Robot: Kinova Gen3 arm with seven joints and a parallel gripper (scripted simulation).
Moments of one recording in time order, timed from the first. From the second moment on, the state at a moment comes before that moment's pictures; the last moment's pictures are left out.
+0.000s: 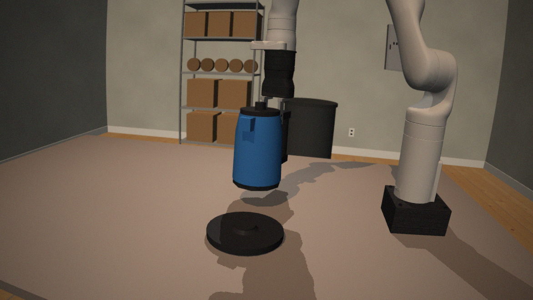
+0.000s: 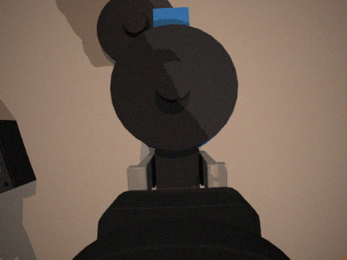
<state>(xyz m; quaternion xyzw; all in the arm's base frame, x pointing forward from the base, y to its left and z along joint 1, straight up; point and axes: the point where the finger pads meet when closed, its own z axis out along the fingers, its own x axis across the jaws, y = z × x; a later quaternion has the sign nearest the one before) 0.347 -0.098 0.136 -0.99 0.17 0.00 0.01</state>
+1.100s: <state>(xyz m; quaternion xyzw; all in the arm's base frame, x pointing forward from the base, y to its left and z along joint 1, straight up) 0.343 -0.002 0.137 -0.98 0.17 0.00 0.00</state>
